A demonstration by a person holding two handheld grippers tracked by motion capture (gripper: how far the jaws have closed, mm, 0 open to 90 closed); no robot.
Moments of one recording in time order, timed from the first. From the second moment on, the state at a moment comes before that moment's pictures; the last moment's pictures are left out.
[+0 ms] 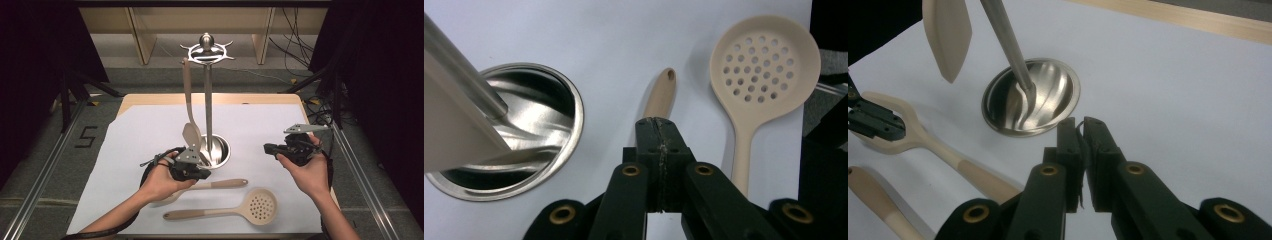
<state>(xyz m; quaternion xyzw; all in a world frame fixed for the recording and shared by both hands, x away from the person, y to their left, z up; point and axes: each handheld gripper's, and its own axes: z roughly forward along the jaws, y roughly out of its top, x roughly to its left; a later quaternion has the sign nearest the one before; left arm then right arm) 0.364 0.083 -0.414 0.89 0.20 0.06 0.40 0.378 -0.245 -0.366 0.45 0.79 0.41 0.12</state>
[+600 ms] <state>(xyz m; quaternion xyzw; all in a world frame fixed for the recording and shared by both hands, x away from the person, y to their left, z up) 0.367 0.064 -0.448 0.93 0.18 0.04 0.33 0.380 -0.243 -0.369 0.45 0.79 0.41 0.11</state>
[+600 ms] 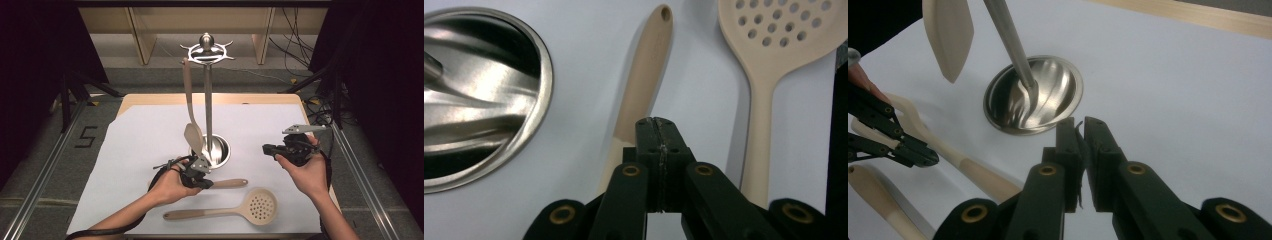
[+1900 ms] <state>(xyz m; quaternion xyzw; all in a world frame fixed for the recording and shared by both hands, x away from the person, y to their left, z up) 0.368 0.044 -0.471 0.95 0.16 0.03 0.26 0.380 -0.241 -0.371 0.45 0.78 0.41 0.11</state>
